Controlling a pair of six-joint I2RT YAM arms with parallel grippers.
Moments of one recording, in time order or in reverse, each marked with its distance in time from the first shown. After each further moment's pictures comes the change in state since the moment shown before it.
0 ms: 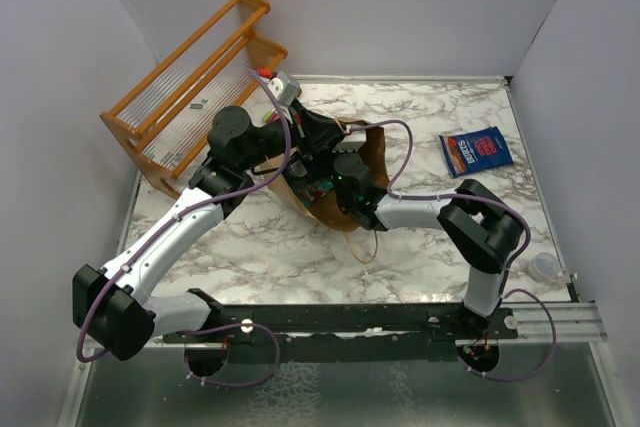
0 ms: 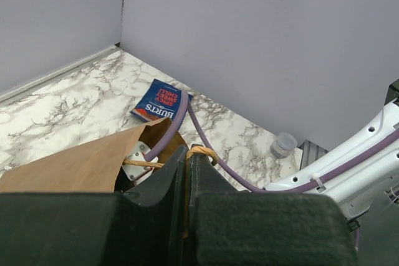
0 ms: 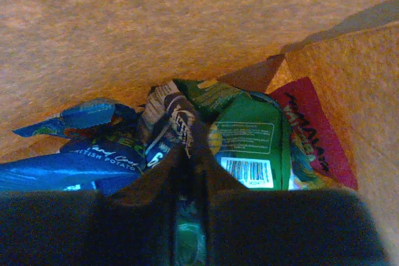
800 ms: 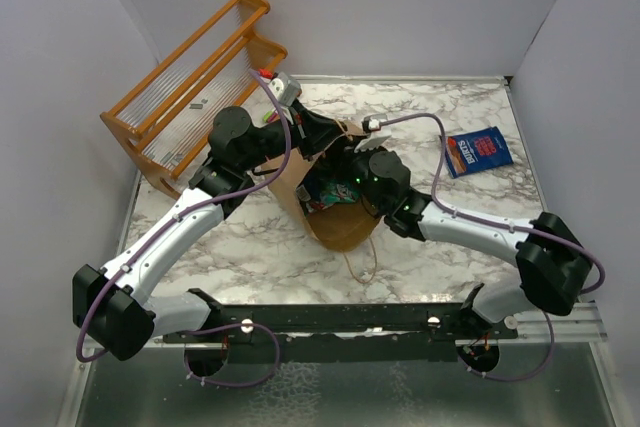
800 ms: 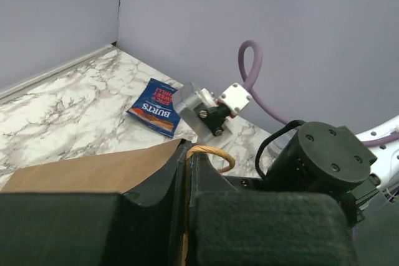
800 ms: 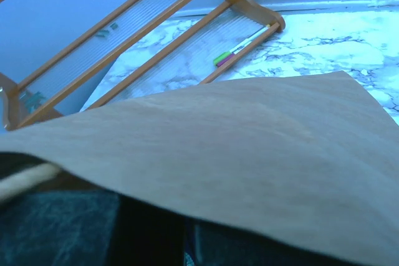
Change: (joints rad) left arm -0.003 0.000 0.000 0.000 -0.005 0.002; right arm 0.000 -0.373 -0.115 -0.199 -0.247 0.087
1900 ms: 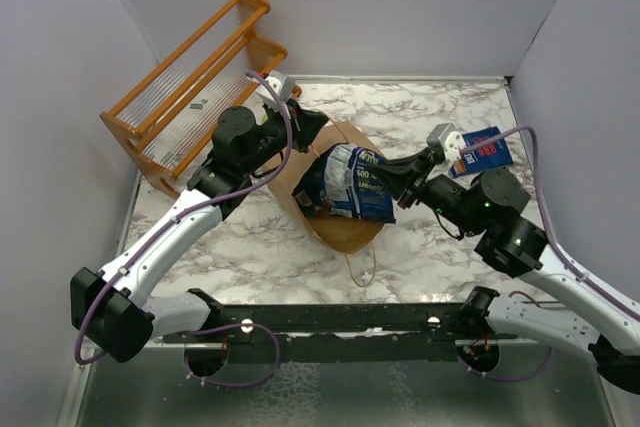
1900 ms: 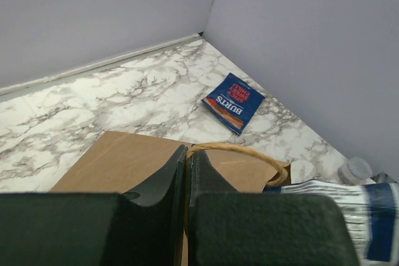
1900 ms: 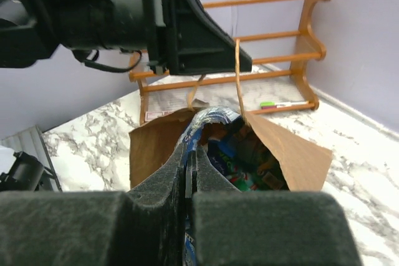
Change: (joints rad) left arm -0.001 -0.013 0.000 -0.130 -0.292 0.087; right arm 0.000 -0.658 0.019 -0.526 -0.399 -0.344
